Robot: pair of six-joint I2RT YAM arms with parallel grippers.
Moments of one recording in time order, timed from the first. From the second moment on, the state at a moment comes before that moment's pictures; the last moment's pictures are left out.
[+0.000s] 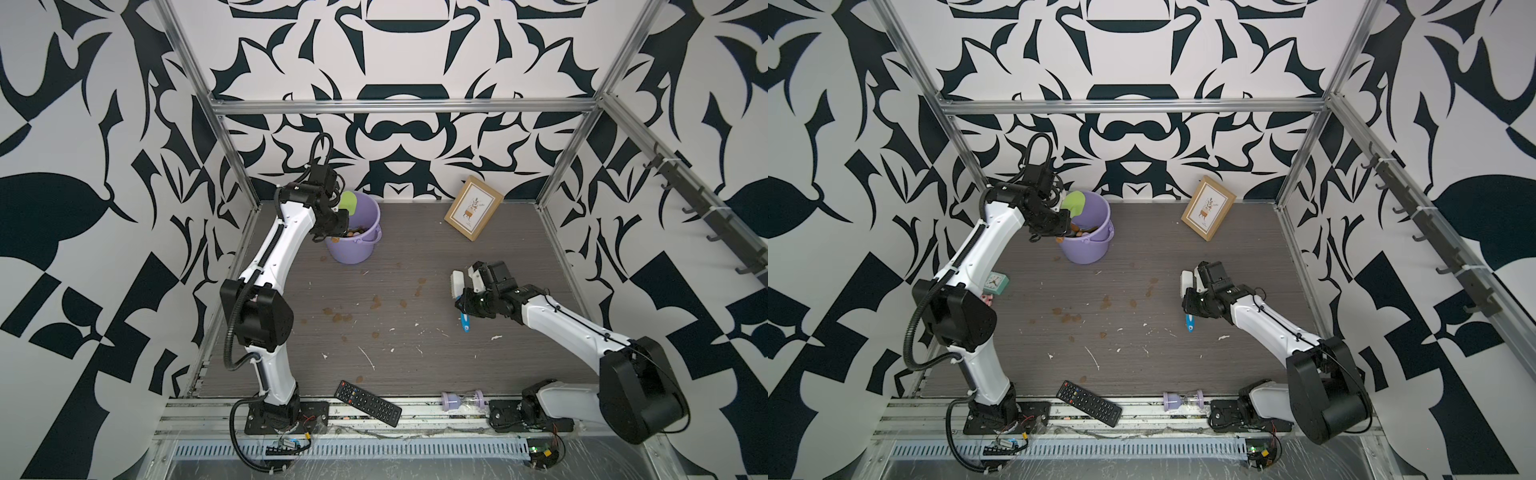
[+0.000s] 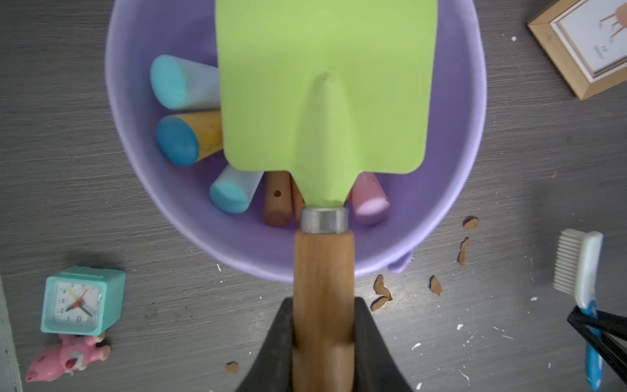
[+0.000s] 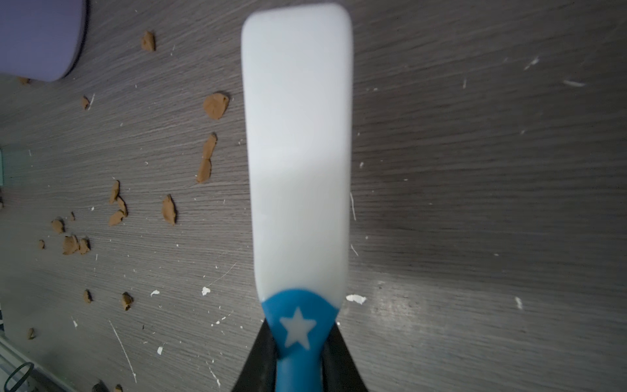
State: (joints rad) left arm -0.28 1.90 2.00 -1.21 0.06 -0.16; right arm 0.37 1.30 0.71 -0.44 -0.24 0.55
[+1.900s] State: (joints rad) left arm -0.40 0.98 0.99 -0.77 -0.06 -0.37; right arm 0.39 1.50 0.79 -0.54 0.00 0.50
